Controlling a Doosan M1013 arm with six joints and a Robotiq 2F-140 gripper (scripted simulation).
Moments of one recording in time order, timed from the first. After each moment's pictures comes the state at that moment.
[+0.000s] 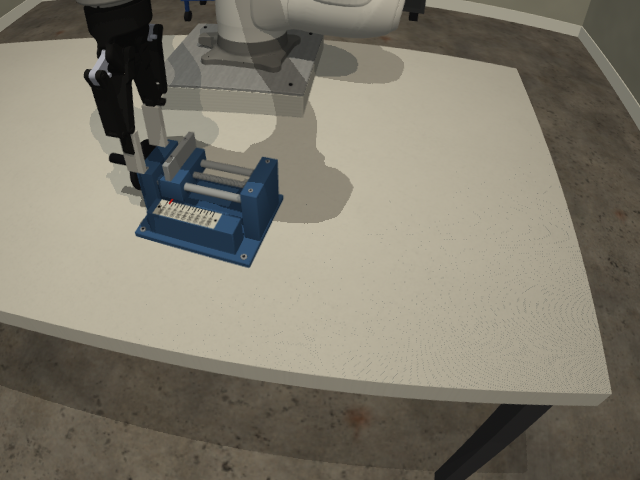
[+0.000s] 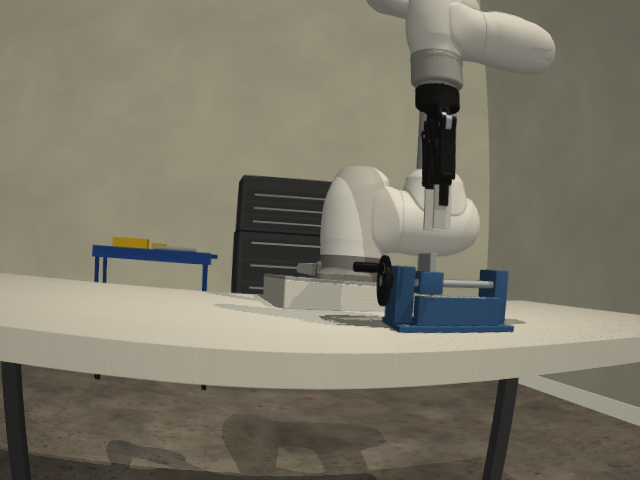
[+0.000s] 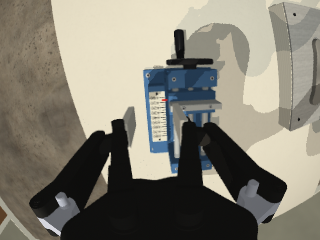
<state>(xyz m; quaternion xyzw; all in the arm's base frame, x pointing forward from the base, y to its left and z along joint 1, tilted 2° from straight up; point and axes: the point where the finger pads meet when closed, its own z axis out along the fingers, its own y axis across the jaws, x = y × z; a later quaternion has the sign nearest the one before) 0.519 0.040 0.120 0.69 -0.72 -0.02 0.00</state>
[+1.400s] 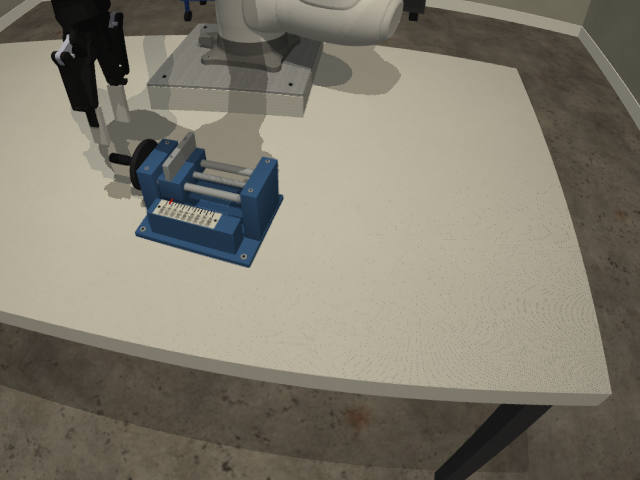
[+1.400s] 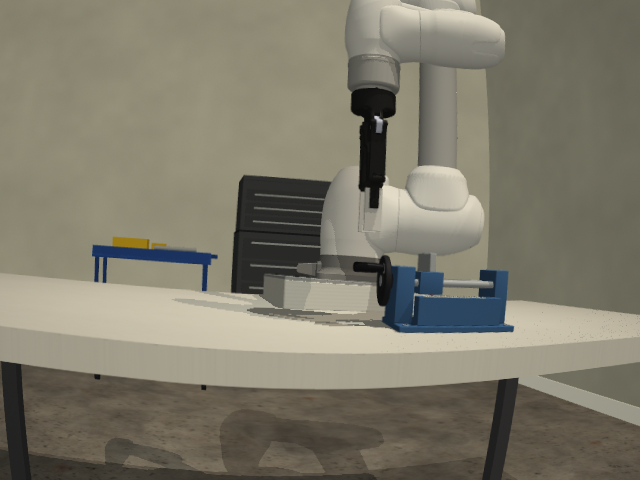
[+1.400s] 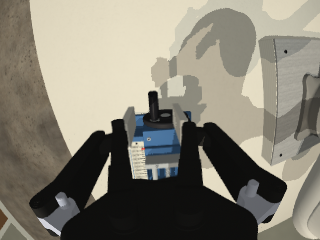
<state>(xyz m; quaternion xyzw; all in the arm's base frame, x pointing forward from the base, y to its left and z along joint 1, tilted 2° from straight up) 0.466 -0.057 0.112 0.69 -0.72 -0.02 0.00</state>
